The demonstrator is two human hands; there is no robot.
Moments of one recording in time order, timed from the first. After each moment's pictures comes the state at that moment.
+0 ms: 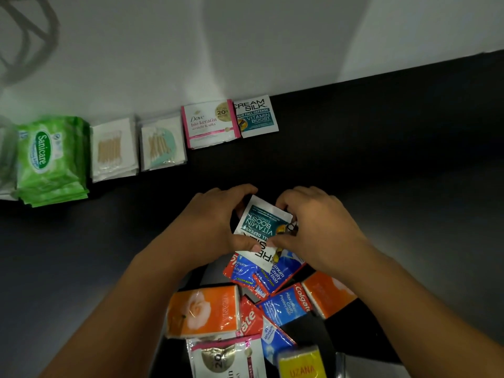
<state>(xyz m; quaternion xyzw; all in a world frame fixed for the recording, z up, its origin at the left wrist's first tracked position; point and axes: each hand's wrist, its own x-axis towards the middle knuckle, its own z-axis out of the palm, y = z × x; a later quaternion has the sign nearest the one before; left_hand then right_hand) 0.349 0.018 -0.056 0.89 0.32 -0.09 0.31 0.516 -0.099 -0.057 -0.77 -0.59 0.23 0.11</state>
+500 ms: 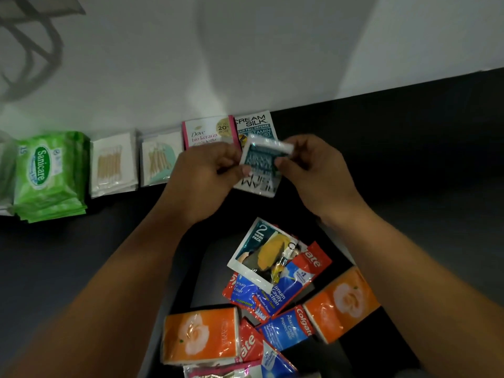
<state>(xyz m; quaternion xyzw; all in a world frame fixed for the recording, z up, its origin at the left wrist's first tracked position) 0.386 0.069 -0.038 0.80 0.41 0.17 0.40 0.554 -0.033 -0.053 -0.69 -0.35 0.38 0.51</state>
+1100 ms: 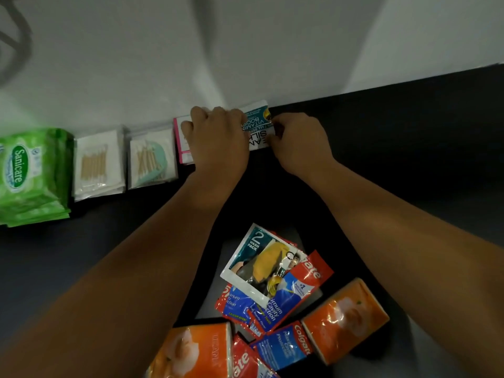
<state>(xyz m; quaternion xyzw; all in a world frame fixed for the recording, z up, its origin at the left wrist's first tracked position) 0.464 0.113 -0.080 0.85 0.52 0.11 0.02 0.591 0.053 -0.093 -0.82 -0.51 0.14 0.24</state>
